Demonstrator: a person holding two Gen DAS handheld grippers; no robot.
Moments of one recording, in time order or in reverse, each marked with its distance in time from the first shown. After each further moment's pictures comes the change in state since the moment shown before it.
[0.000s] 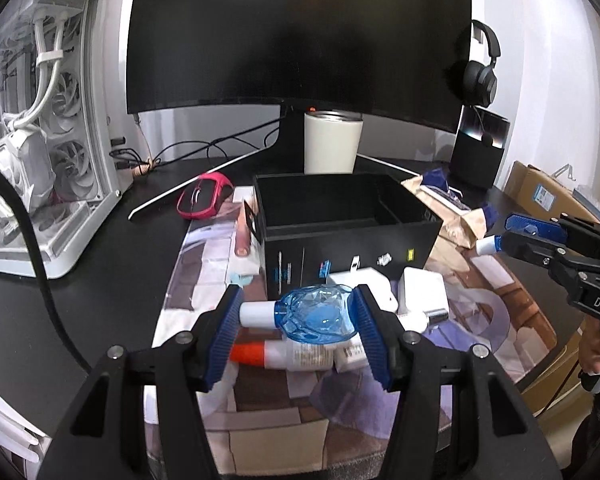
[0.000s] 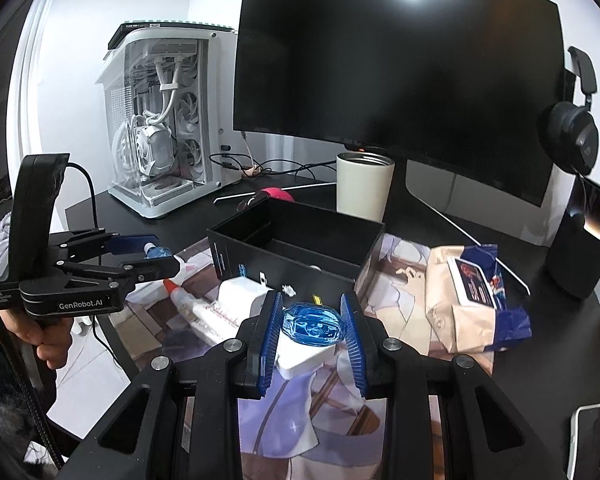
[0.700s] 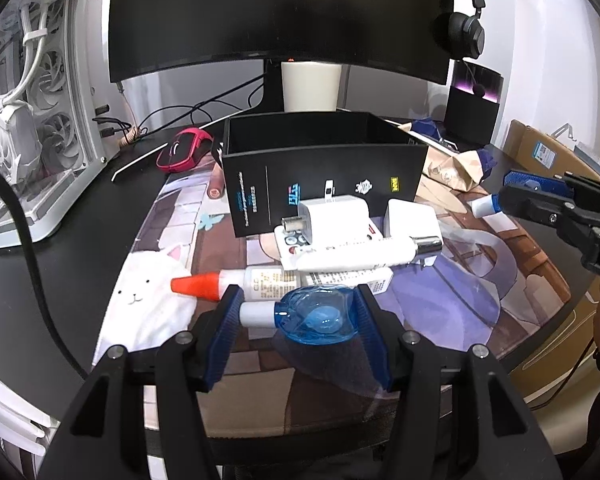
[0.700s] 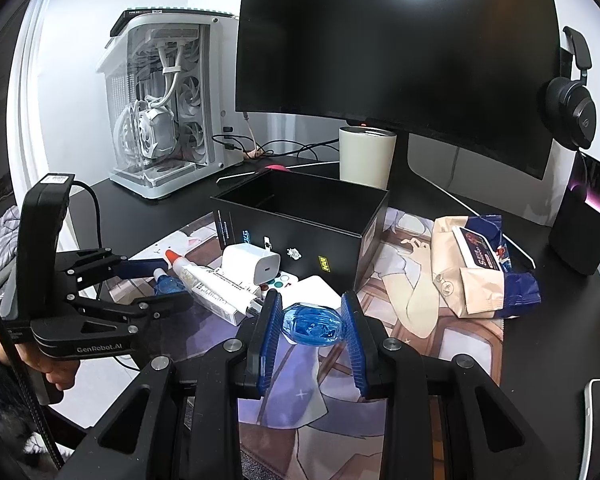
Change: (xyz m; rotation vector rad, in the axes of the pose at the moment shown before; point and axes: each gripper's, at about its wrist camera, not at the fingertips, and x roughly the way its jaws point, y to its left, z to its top) left arm 0.015 -0.025 -0.047 0.036 0.086 0.008; right arm 0.000 0.005 -0.030 0.014 0.035 0.002
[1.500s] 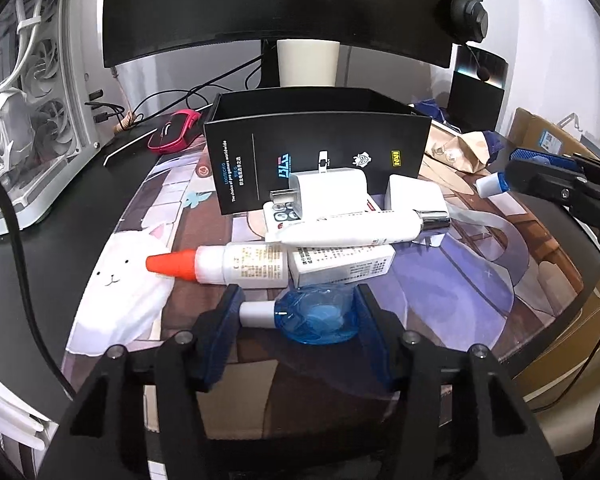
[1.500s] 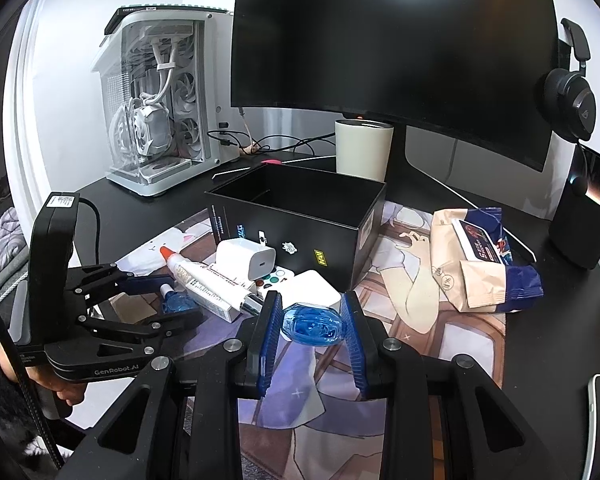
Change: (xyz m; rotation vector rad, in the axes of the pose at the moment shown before) left arm 0.022 -0.010 -0.013 -0.001 0.037 0.010; right arm 0.006 -0.004 -0.002 0.013 0.018 -0.003
